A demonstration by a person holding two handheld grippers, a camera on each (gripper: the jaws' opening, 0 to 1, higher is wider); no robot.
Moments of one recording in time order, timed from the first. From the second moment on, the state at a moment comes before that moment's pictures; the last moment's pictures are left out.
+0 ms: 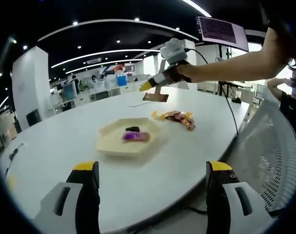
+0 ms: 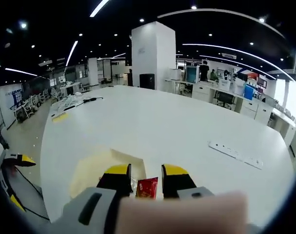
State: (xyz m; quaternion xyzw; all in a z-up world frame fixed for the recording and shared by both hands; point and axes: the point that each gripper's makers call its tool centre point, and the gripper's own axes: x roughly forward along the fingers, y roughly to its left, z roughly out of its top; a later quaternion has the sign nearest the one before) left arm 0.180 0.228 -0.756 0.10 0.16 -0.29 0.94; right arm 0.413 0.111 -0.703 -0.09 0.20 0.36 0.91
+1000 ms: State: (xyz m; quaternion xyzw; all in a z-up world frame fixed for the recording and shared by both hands) left arm 0.180 0.229 -0.756 0.09 0.16 -0.29 0.94; right arm 0.402 0.227 -0.693 -0.07 0.19 0.44 0.87
